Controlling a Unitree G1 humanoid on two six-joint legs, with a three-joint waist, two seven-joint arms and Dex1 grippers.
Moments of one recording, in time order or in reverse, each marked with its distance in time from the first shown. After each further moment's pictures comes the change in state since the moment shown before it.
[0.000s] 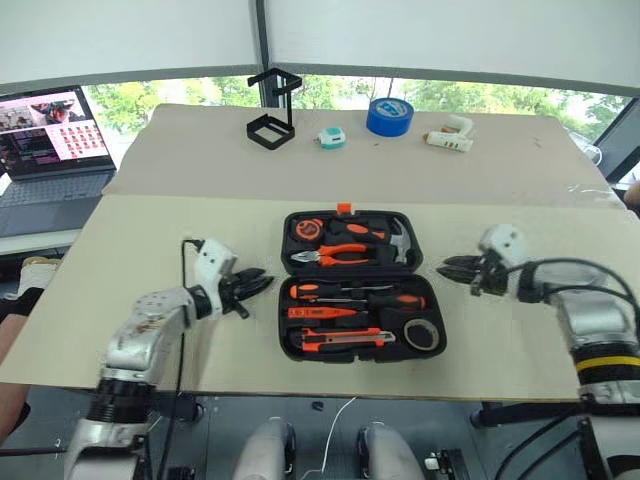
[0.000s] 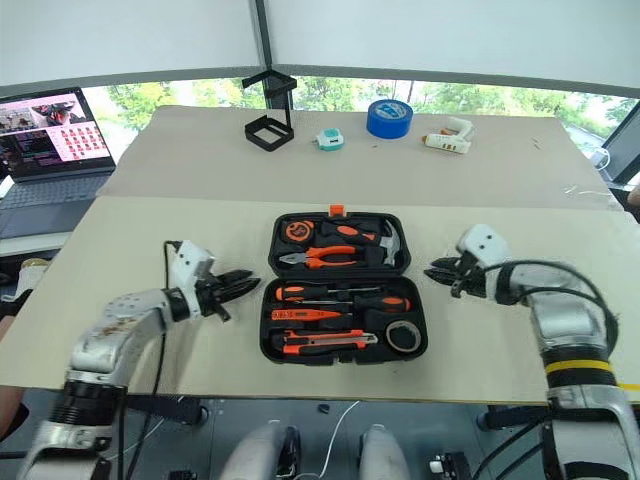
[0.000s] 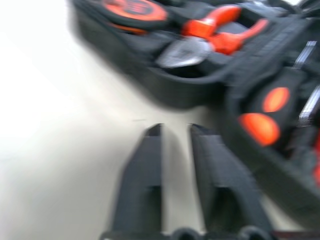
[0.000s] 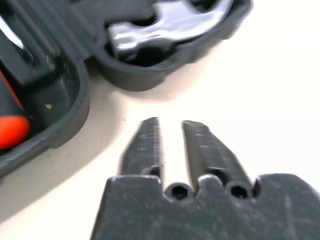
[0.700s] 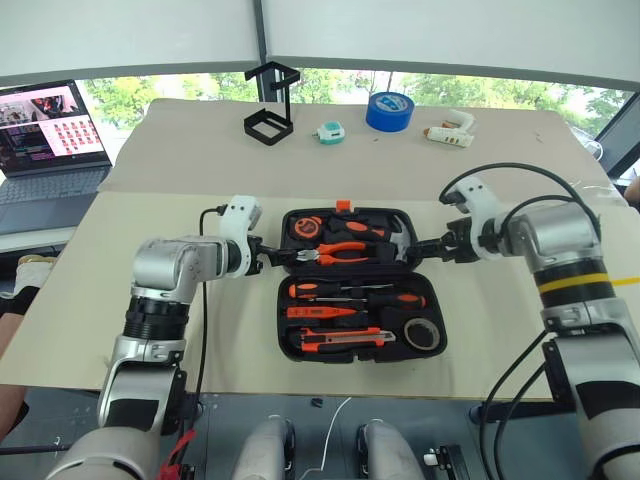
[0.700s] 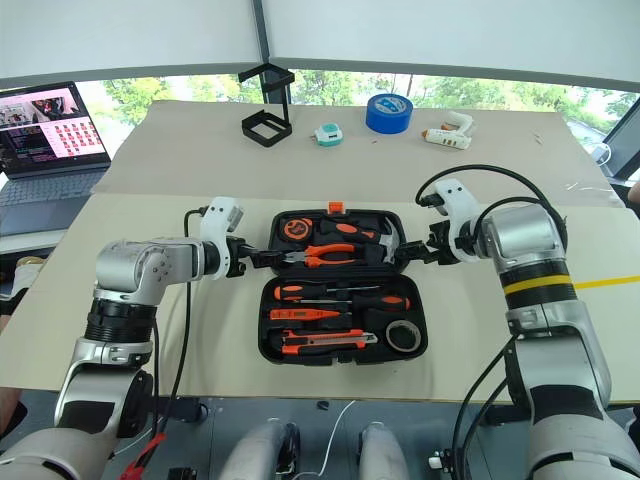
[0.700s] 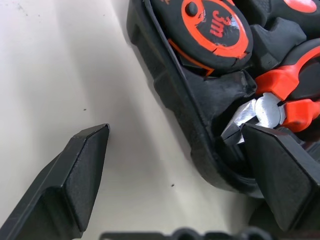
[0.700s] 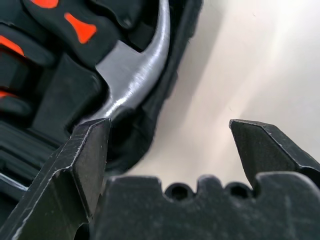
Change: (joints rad) left arm -0.417 -0.228 -0.003 0.150 -0.041 0.569 0.325; right arm -0.470 0.186 0.185 0.261 -0.005 0.575 -0.240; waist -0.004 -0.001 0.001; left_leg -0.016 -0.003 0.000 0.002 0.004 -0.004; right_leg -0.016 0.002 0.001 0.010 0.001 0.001
